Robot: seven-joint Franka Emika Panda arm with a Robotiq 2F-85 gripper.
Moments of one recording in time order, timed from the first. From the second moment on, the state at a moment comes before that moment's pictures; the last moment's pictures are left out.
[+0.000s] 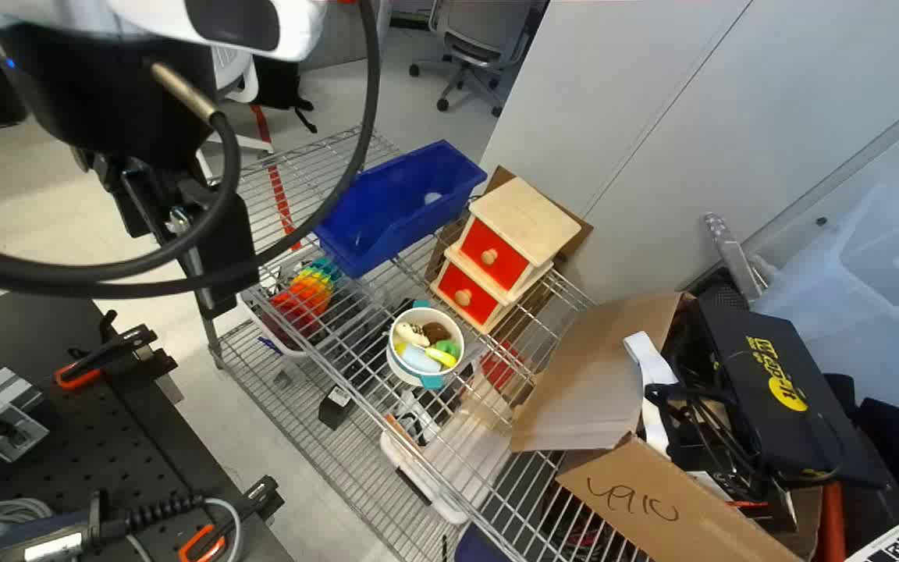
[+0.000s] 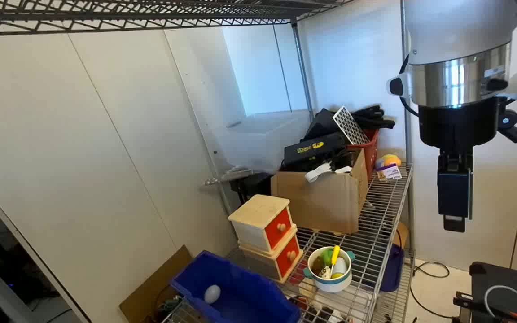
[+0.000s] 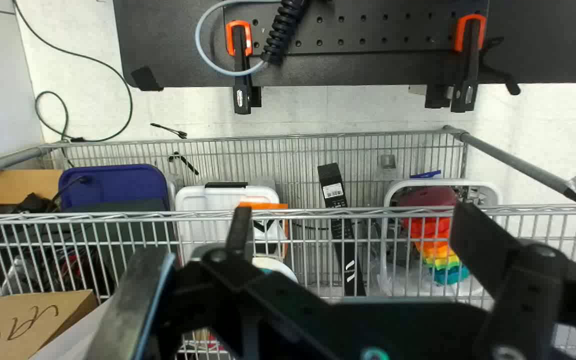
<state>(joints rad) -0.01 -0.52 0.00 -2.54 -0.09 2.00 0.00</state>
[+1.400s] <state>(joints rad) -0.01 -0.51 0.00 -2.54 -0.09 2.01 0.01</state>
